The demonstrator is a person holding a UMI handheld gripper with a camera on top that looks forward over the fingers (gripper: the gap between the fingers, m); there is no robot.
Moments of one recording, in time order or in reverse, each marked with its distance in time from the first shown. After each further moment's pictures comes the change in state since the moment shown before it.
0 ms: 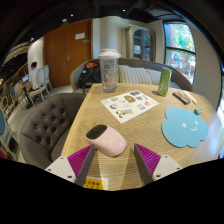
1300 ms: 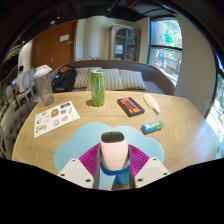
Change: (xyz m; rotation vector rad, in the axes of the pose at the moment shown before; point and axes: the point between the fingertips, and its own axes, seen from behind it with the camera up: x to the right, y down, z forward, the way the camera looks) arm 0.320 -0.061 0.014 -0.006 0.113 0.004
